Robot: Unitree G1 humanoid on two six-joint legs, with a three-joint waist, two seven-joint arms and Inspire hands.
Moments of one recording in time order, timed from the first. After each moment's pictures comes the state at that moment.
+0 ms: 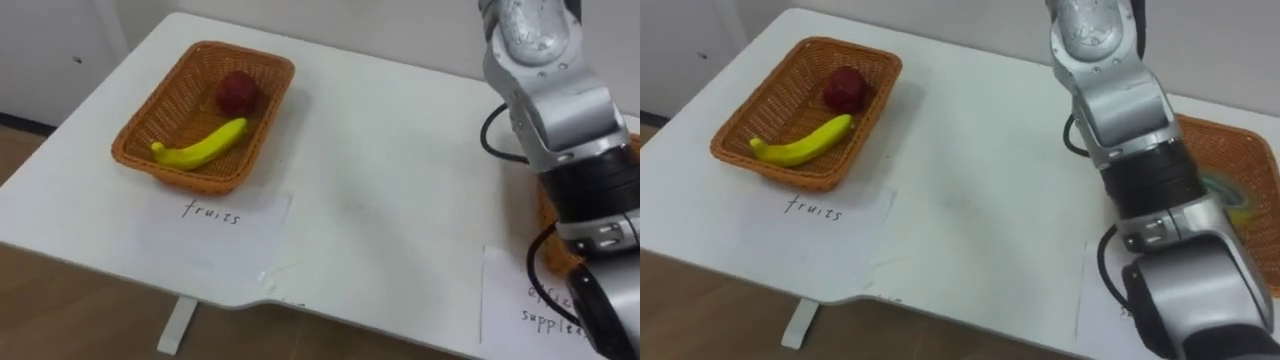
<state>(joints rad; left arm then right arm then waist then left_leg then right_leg) 0.14 0.26 0.07 1.00 0.11 0.13 0.20 -0.86 -0.41 0.24 0.18 0.15 0.05 -0.22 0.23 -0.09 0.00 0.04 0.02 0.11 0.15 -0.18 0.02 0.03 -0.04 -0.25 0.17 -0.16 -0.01</state>
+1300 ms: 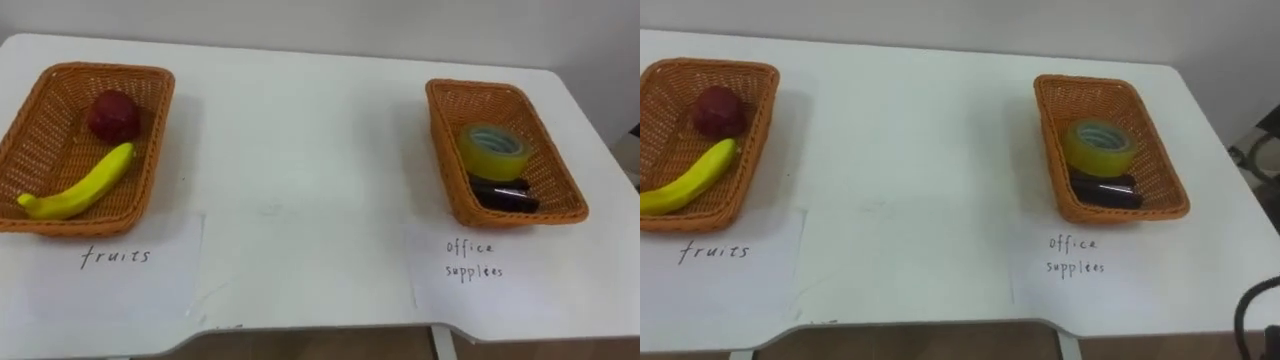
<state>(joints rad) 0.26 0.24 0.23 0.99 0.07 0.07 0.23 -0.47 -0.73 -0.22 0.02 0.18 0.06 -0.37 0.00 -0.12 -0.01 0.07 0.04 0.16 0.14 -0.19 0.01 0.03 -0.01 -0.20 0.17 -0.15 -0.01</state>
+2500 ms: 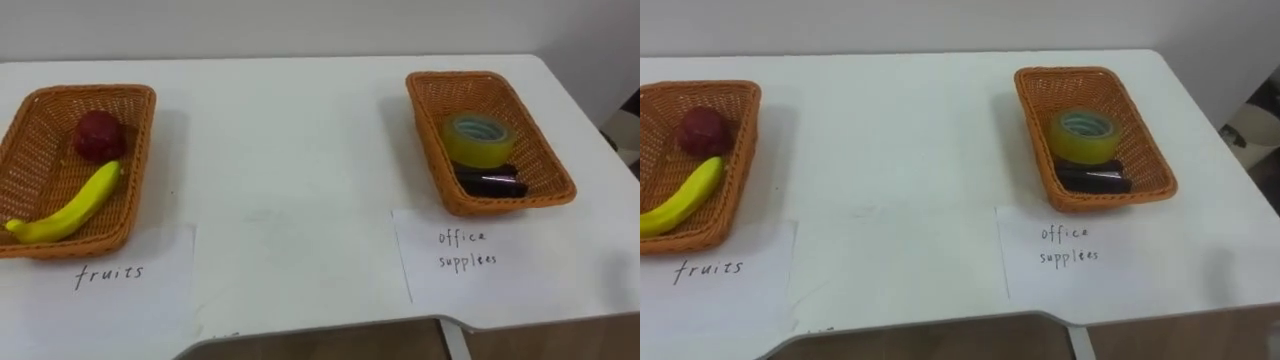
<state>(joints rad) 0.32 0.19 0.23 0.94 -0.13 0.00 0.30 0.08 -0.39 -0.50 0.47 0.83 -0.10 -0.76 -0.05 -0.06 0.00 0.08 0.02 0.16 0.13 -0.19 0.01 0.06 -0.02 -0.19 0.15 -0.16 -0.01</state>
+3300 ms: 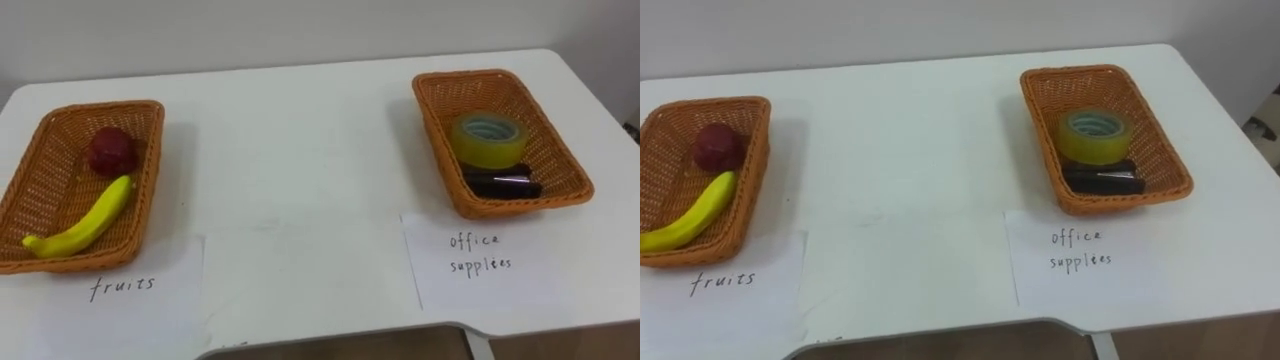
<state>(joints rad) 0.33 0.15 0.20 0.98 -0.13 -0.09 0.22 0.19 -0.22 -0.31 0.96 0.81 -0.15 -0.60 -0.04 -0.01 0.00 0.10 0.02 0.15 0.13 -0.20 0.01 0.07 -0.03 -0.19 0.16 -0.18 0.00</state>
